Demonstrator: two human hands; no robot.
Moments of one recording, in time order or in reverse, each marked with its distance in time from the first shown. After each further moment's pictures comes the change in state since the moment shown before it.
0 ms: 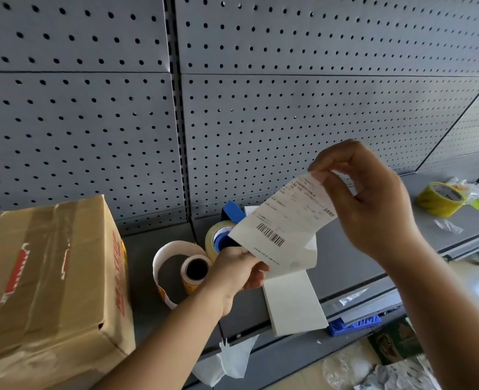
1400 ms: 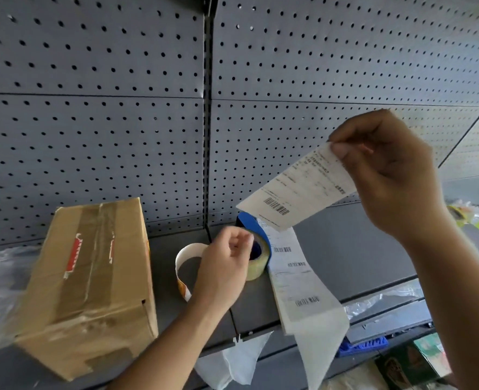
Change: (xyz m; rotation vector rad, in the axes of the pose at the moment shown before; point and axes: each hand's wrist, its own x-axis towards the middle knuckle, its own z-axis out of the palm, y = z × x) left_hand -0.048 0.008 -0.030 0.310 0.343 0.601; right_hand 0.026 -0.054 -0.025 0.133 0.055 -0.129
